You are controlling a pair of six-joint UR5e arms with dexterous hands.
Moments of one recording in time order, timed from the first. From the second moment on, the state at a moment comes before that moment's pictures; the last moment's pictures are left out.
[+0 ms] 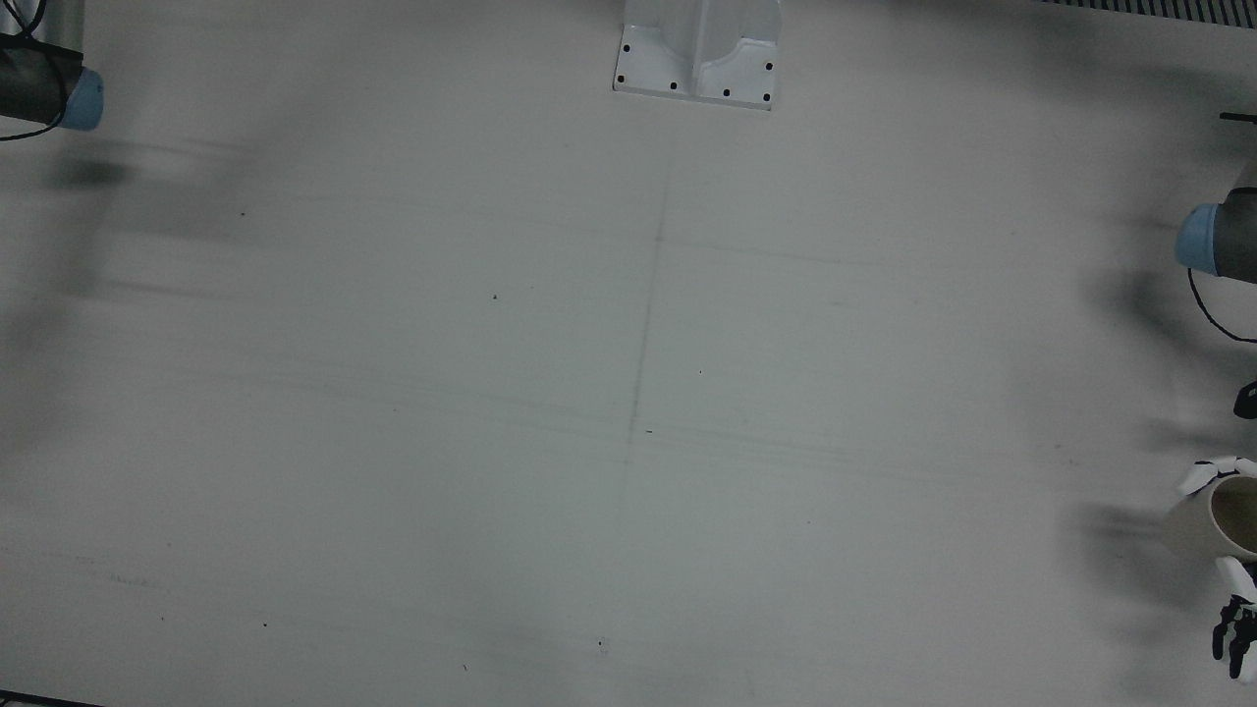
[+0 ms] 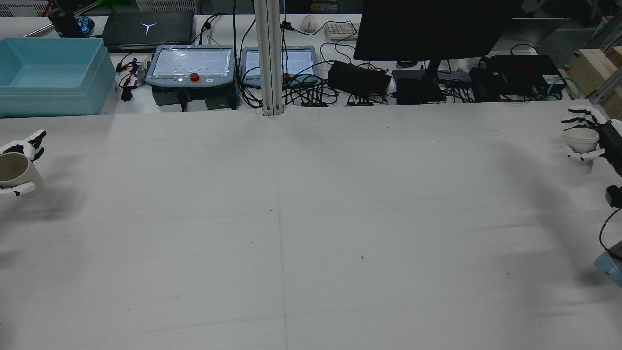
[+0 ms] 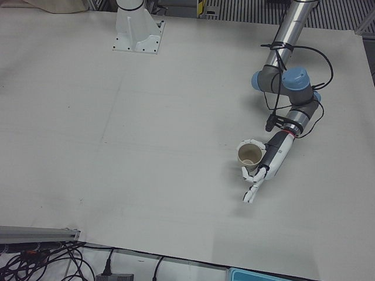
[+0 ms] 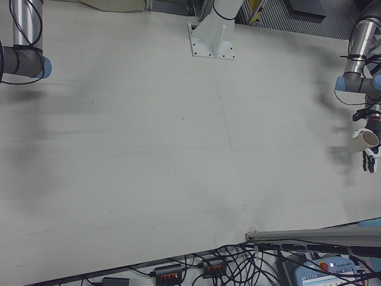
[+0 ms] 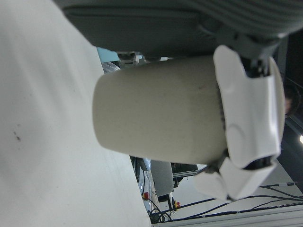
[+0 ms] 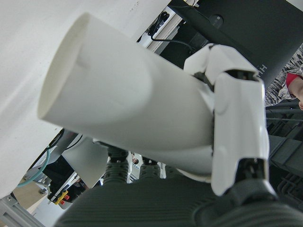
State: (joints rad) left arm -1.01 -1.65 -1.33 -0.44 1.41 0.29; right arm 1.21 -1.45 1.02 -2.68 -1.19 -0.68
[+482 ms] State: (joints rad) left arm -1.01 -1.65 -1.24 -0.52 1.40 0.33; right arm 1.19 -1.46 1.07 -2.68 -1.15 -0.64
